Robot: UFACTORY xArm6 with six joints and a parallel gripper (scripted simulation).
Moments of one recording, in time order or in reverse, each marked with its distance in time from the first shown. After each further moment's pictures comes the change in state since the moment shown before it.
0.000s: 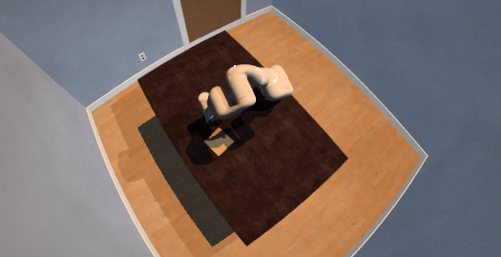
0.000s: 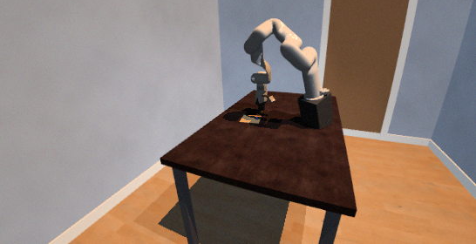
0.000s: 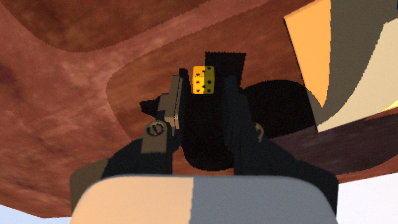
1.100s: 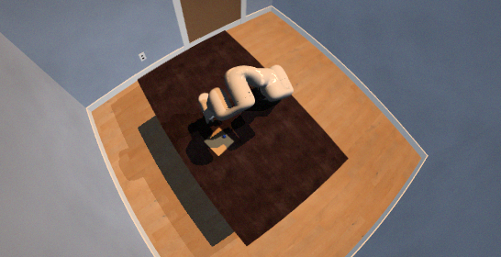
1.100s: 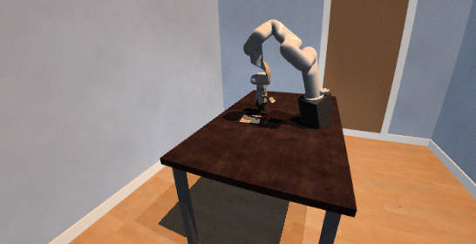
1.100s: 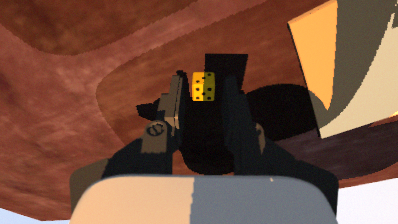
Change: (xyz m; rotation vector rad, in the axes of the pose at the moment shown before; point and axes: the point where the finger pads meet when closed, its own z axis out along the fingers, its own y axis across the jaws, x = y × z) arm 0.000 0.000 0.008 0.000 0.000 0.000
